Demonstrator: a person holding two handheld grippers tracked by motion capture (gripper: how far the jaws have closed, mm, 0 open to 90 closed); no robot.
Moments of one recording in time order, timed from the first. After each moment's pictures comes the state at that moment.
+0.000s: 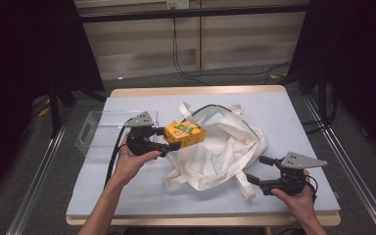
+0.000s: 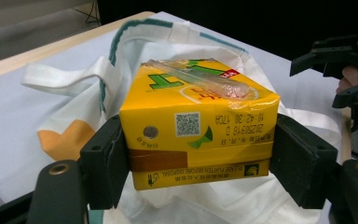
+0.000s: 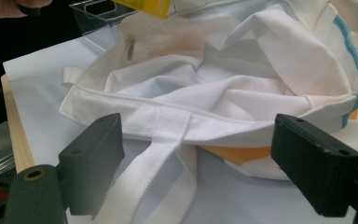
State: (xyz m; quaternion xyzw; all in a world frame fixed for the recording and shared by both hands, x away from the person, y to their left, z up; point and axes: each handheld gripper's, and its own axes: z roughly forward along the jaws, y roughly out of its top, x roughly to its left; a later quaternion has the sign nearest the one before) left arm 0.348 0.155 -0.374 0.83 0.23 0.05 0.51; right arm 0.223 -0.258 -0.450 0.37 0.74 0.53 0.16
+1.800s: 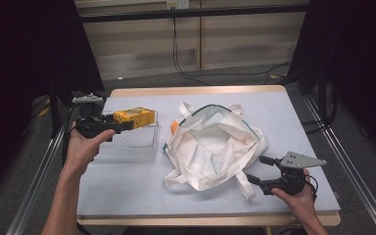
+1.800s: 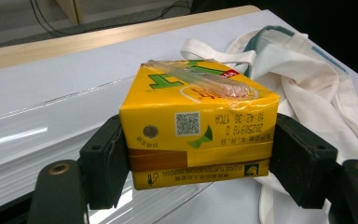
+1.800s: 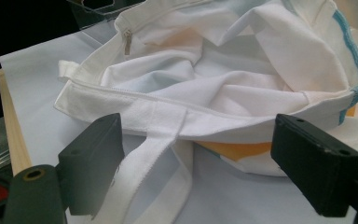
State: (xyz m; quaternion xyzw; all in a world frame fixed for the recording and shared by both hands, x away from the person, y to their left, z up) left arm 0.376 0.259 -0.324 0.79 0.42 0.10 0.44; right arm 0.225 -0.259 -0.451 0.37 0.75 0.53 0.16
